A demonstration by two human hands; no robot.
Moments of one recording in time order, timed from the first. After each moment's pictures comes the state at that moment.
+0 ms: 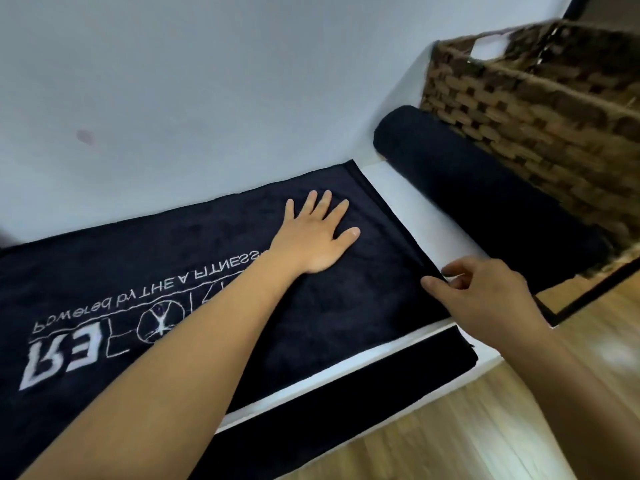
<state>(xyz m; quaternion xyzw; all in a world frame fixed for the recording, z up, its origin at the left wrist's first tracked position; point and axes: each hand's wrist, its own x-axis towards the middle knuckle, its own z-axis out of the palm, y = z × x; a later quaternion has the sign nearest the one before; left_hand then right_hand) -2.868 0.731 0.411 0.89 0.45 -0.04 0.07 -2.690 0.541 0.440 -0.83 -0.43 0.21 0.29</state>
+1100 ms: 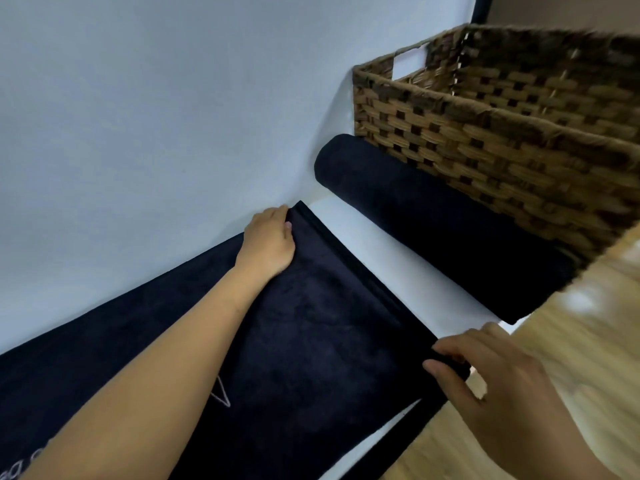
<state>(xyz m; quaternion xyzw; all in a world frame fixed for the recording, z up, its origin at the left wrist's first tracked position) -2.820 0.827 0.408 0.87 0.45 0.15 0.13 -2.690 0.506 0.412 -0.76 -0.56 0.04 0.32</state>
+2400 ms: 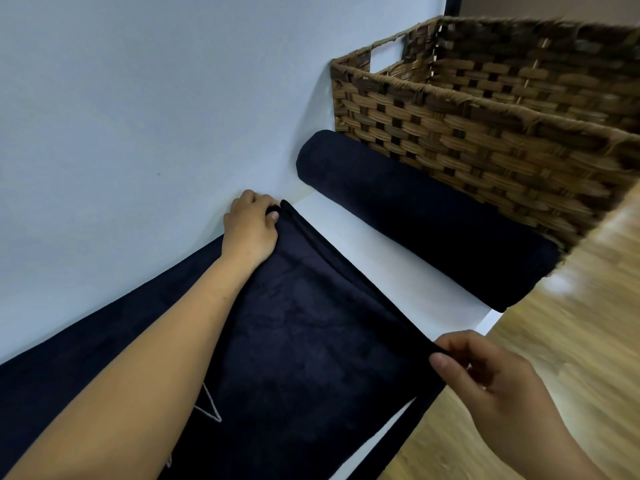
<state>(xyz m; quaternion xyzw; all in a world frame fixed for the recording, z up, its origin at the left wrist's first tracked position) -2.808 0.853 0.409 0.86 0.45 0.22 0.11 -2.700 0.498 0.416 -0.74 -0.38 0.24 0.50</state>
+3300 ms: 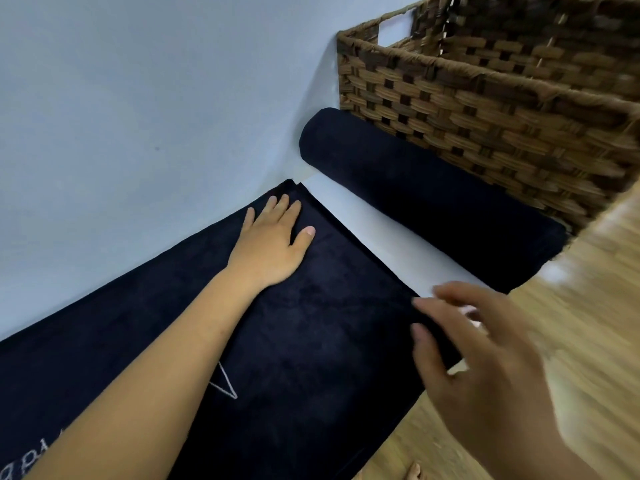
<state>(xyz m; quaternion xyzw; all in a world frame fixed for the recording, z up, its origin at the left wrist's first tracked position) -2.827 0.790 0.408 0.92 0.38 0.03 0.10 -2.728 0.514 0.428 -0.78 -0.49 -0.10 0.39</state>
